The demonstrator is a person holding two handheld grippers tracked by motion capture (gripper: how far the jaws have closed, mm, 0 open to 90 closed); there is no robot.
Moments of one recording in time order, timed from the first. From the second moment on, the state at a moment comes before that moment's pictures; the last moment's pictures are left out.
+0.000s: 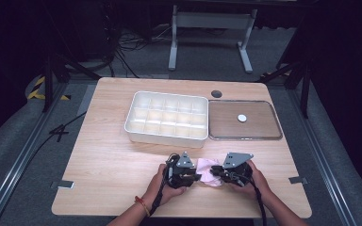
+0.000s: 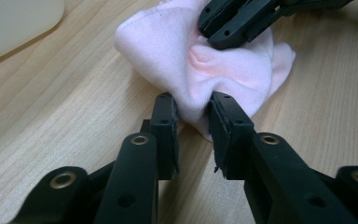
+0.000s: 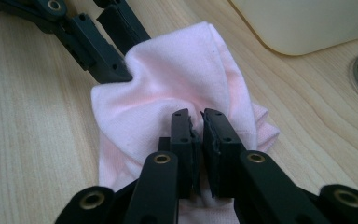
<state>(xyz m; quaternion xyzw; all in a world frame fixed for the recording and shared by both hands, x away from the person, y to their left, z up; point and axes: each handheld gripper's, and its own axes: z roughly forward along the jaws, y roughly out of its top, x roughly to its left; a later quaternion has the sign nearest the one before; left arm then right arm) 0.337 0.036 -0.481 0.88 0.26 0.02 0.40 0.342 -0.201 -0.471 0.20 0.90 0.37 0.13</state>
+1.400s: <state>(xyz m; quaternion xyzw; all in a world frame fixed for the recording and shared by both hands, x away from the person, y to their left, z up) 0.337 0.030 -0.467 0.87 0.24 0.04 0.44 0.342 -0.211 -0.458 0.23 0.88 0.38 0.17</state>
